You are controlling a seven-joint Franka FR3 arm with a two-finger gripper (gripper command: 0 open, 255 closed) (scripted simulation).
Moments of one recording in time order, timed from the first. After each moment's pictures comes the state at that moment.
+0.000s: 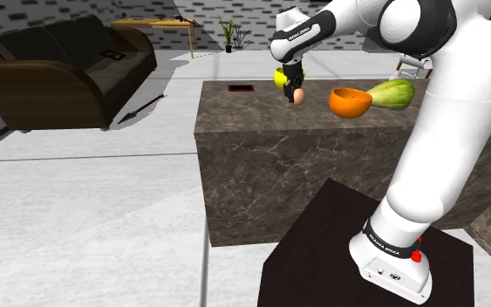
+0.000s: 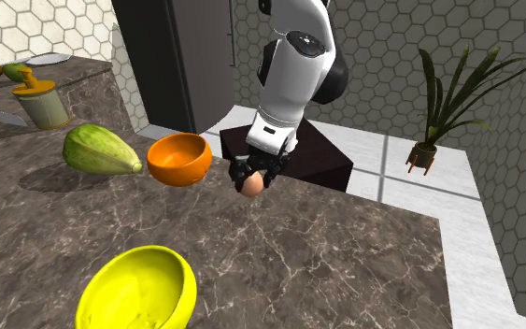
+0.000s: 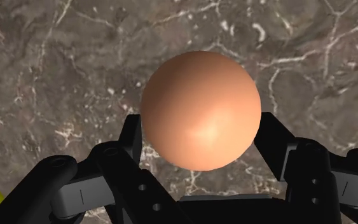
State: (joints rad) arm -0.17 0.17 -0.30 -1.84 -0.26 2.00 -0.45
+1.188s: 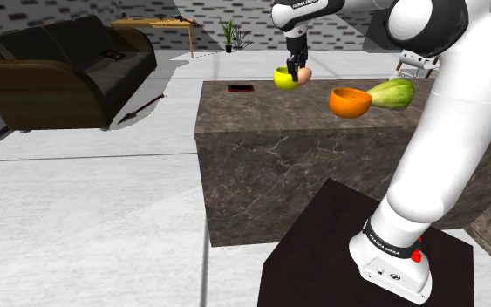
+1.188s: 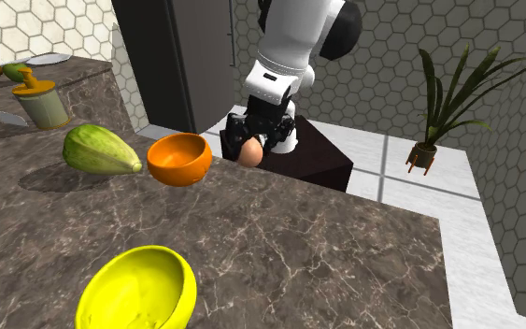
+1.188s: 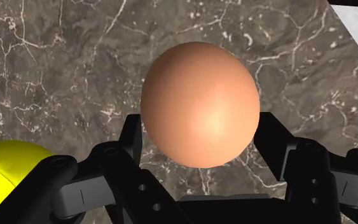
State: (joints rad) arm -0.17 0.13 -0.30 -1.65 -0.25 1.77 -0.50
